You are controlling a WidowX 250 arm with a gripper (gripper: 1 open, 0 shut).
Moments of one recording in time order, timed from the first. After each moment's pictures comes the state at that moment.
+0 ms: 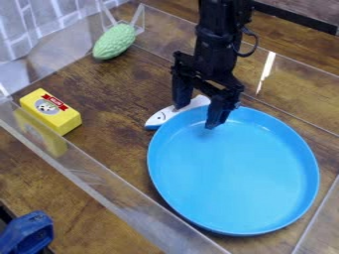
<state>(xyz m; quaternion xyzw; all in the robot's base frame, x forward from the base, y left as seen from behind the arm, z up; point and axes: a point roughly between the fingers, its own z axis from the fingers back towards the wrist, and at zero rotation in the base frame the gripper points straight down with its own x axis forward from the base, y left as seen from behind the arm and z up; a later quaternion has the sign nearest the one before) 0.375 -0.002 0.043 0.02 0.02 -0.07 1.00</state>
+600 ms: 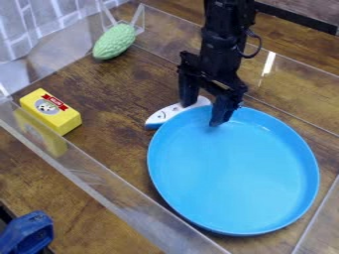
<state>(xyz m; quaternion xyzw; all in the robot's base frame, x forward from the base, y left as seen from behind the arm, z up) 0.391 -0.001 0.039 0.02 0.00 -0.08 1.00</state>
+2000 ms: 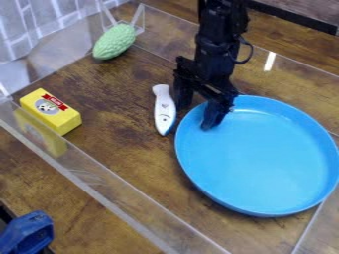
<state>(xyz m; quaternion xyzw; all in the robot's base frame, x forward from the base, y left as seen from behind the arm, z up) 0.389 0.012 0.027 0.03 0.02 -0.10 0.99</state>
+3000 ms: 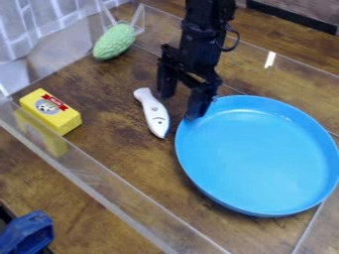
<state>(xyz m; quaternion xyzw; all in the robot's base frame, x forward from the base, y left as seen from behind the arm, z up) 0.373 0.032 0.053 0.04 0.04 -0.09 0.99</state>
